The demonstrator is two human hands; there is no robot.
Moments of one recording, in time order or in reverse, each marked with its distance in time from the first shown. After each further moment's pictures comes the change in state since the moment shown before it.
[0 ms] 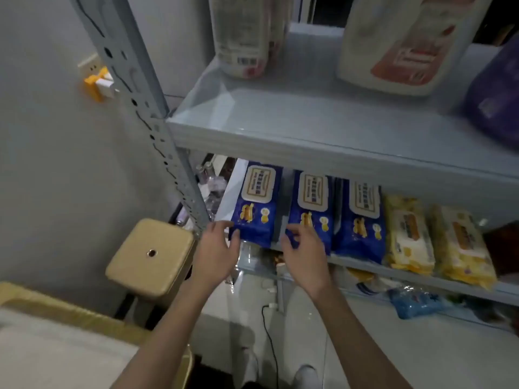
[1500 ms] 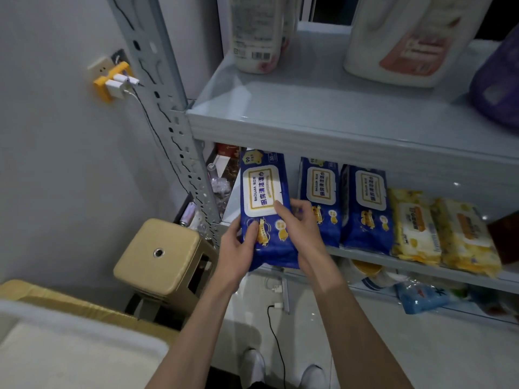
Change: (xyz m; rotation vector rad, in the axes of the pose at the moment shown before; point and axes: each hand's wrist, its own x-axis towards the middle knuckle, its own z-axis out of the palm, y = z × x) left_hand -0.029 0.022 0.002 -0.896 -0.083 -0.173; right_hand 0.015 -0.035 0.024 0.741 -0.075 0.271
